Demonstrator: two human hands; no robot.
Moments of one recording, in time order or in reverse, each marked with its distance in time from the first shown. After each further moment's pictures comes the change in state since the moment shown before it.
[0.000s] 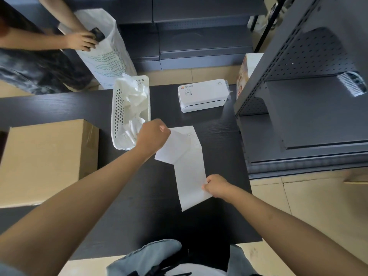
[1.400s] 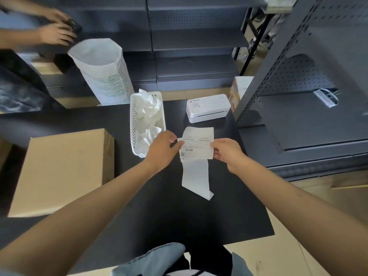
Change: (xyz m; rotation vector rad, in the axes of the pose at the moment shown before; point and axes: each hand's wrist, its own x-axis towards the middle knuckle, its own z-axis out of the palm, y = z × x) left_hand -0.049 -0.035 -0.039 -0.118 -0.061 0.239; right_hand -0.064 -0.097 -0.025 0.818 0.424 -0.209
